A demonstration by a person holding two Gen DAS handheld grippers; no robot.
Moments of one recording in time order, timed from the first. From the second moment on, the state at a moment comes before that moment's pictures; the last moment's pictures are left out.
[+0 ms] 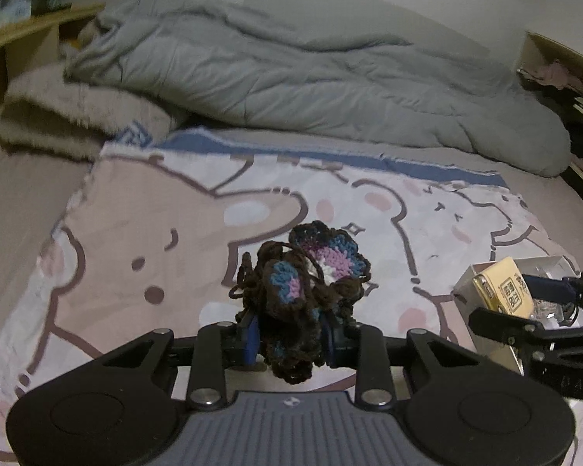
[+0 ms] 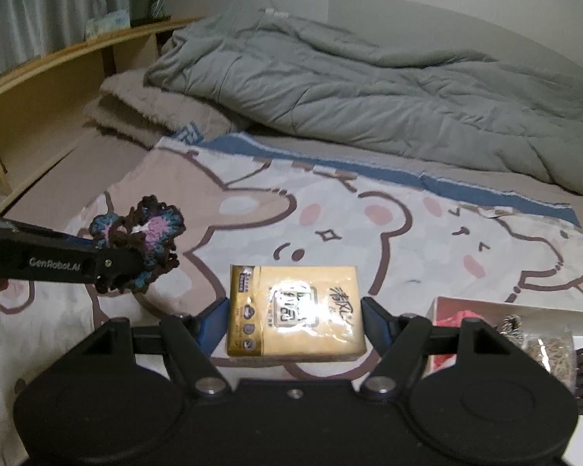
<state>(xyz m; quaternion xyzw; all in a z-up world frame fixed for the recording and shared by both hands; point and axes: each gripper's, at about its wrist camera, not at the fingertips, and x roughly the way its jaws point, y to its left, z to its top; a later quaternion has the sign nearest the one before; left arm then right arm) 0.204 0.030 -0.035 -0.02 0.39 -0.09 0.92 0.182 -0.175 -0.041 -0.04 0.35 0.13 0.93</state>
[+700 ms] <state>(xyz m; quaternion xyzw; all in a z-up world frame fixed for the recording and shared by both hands) 0.159 -0.015 0.010 0.00 0.33 -0.12 0.94 0.143 -0.220 -0.004 0.01 0.30 0.09 0.95</state>
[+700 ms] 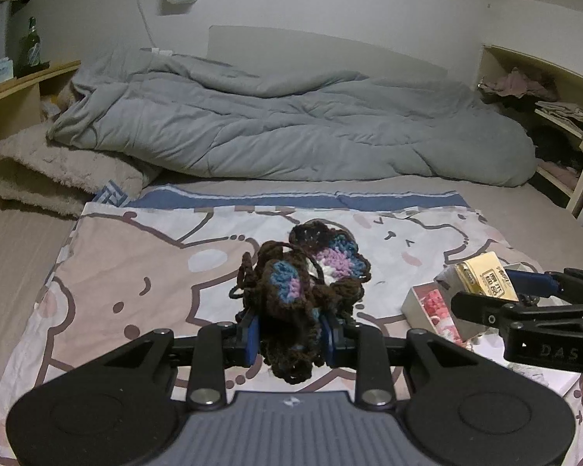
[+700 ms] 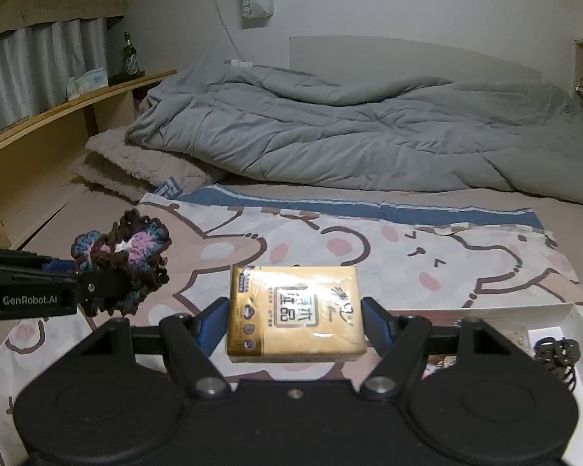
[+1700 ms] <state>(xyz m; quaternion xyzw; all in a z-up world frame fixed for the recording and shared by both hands) 0.162 -0.149 0.012 0.01 0.31 -0.24 0.92 0.092 -0.364 0.001 0.05 0.27 -0.03 0.96</state>
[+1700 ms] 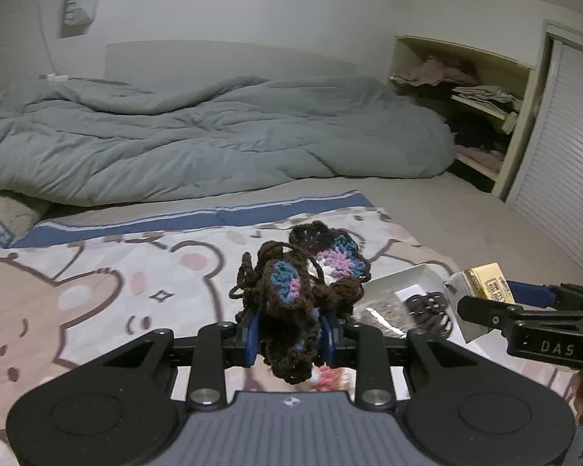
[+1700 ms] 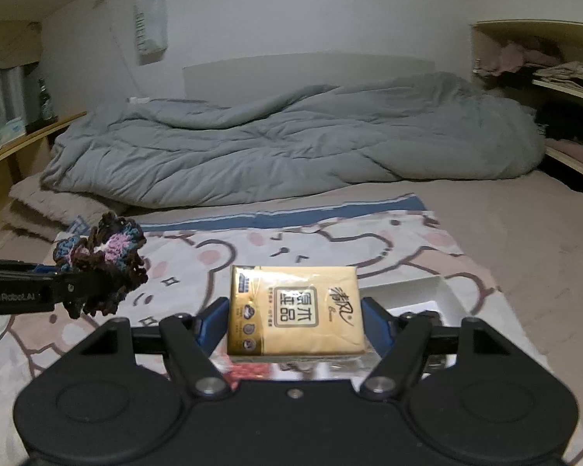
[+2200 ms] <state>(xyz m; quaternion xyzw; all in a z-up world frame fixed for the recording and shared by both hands) 0.166 -0.237 -0.009 0.01 0.32 -0.32 0.89 0.078 -0.432 -0.029 0.05 0.31 -0.09 0.95</state>
